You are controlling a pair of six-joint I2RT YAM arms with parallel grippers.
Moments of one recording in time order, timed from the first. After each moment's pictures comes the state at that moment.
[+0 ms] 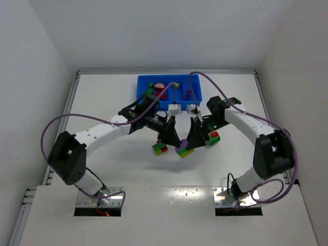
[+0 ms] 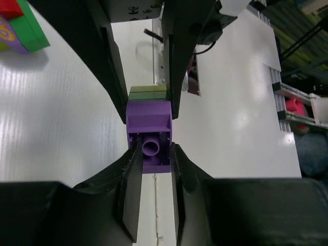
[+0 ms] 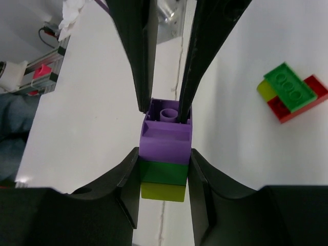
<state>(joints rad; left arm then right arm) -0.68 1.53 1.12 -0.29 1.03 0.01 0.31 1.57 1.10 -1.17 -1.26 -1.06</state>
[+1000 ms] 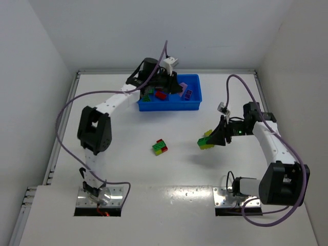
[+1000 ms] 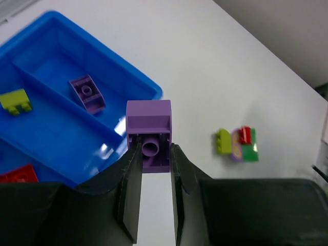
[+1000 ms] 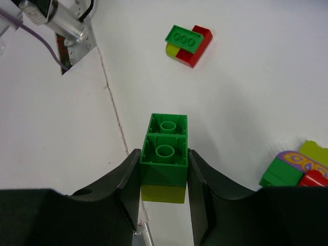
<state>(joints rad) -0.48 1.94 1.69 -0.16 0.60 -0.10 -0.09 1.27 0.89 -1.02 -1.15 -0.89</state>
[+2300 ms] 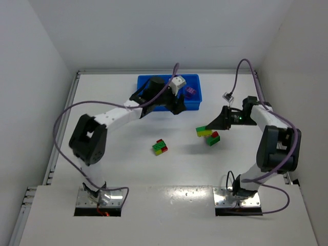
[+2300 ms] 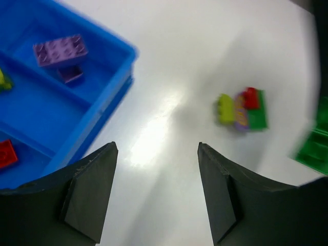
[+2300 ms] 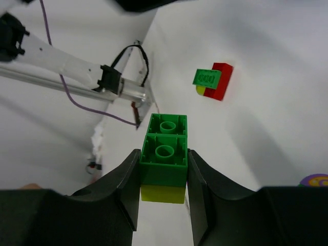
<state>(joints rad) -0.59 1.87 1.42 0.00 0.43 0.00 -0.17 1.60 1.01 -0.95 -1.38 -0.57</state>
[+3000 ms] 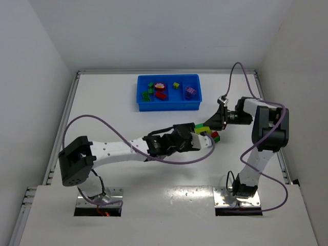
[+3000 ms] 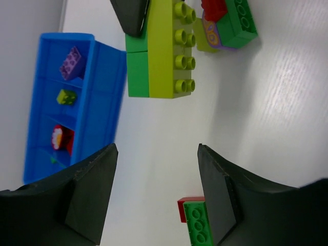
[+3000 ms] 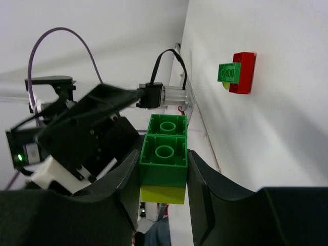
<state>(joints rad) -1.13 1.56 1.08 -0.04 -0.28 0.54 -0.15 1.94 1.15 -1.20 -1.48 -0.61</state>
